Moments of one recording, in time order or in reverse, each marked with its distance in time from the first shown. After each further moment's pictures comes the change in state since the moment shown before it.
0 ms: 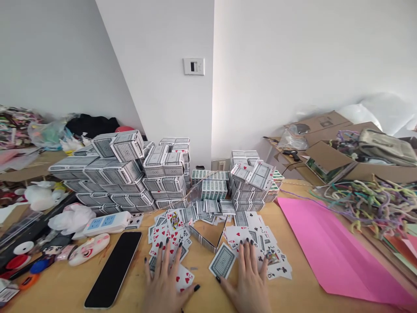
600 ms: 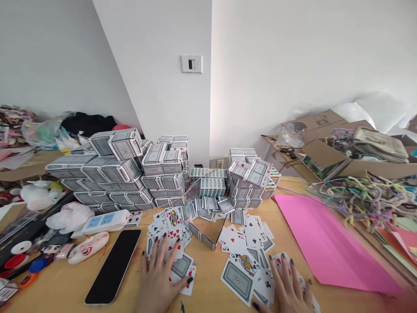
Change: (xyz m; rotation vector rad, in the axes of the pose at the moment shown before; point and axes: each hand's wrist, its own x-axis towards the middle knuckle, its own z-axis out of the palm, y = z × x) left_hand 0.002 -0.014 0.003 -0.062 -0.050 0.025; right_hand -0.062 0.085 -0.010 -0.178 0.056 0.070
